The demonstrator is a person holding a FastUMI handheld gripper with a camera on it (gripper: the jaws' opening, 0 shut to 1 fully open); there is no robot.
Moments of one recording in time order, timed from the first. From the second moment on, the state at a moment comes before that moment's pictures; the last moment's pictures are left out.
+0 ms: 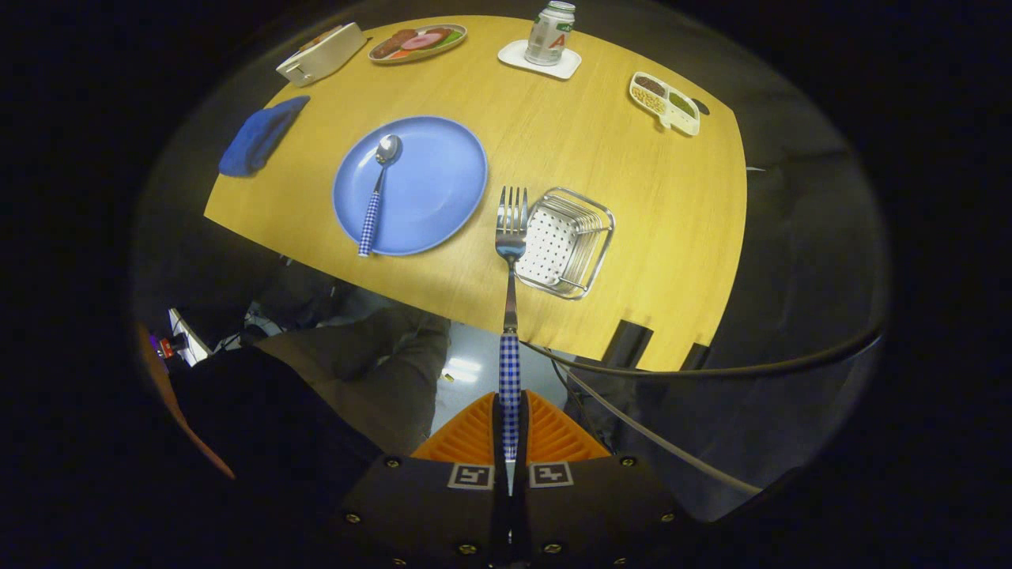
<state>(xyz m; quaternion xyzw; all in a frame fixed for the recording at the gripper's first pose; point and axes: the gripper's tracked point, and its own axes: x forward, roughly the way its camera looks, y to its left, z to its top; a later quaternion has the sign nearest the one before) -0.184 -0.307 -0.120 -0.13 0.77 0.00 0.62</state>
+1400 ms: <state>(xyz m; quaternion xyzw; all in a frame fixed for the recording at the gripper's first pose) -0.131 -0.365 -0.168 -0.20 0.89 0.01 0.42</state>
